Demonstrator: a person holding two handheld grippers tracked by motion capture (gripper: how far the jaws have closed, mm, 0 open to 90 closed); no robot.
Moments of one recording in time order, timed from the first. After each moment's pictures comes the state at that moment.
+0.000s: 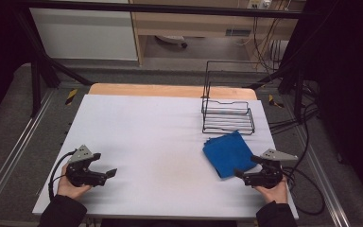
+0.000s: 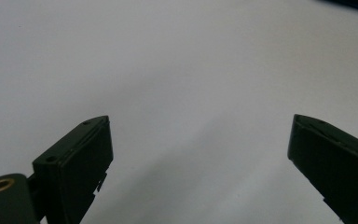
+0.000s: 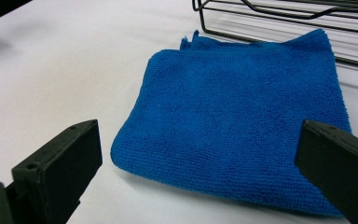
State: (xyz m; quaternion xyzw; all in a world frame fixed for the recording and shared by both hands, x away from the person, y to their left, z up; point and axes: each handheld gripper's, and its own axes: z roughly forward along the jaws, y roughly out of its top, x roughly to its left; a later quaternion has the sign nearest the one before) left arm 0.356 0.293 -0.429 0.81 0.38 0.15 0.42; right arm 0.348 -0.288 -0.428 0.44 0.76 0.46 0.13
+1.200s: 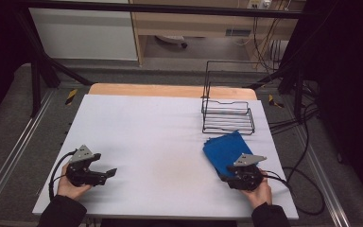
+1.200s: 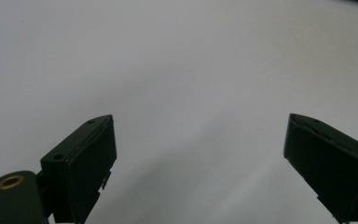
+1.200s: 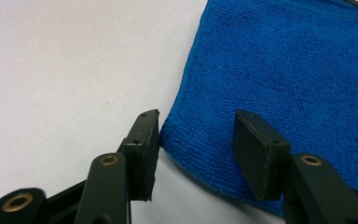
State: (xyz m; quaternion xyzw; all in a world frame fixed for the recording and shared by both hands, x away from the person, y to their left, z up) left arm 0.357 0.293 -0.430 0.81 0.39 0.15 0.41; right arm 0.351 -0.235 -0.446 0.36 0.85 0.37 0.13
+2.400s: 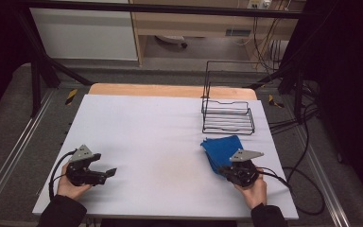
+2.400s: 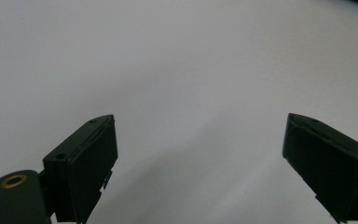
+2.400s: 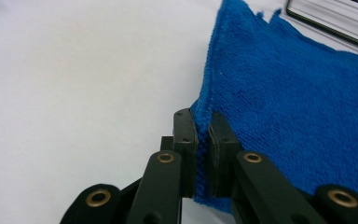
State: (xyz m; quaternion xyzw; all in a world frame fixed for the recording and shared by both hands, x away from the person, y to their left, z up) left arm 0.358 0.294 -0.431 0.81 0.39 0.15 0.41; right arm 0.350 -0.213 -0.423 0.37 0.83 0.39 0.12
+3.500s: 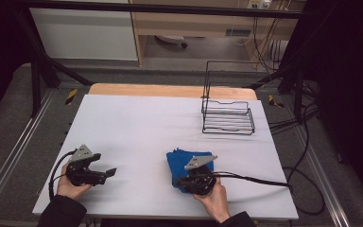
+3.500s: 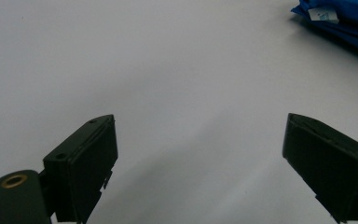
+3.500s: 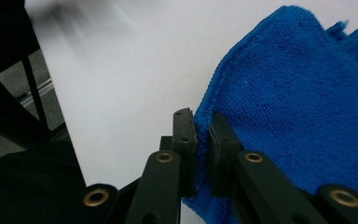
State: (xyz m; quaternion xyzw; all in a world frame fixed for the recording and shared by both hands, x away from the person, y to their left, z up) left arm 0.358 0.294 -0.431 0.81 0.39 0.15 0.41; right arm 0.335 -0.094 -0.423 0.31 0.86 0.41 0.01
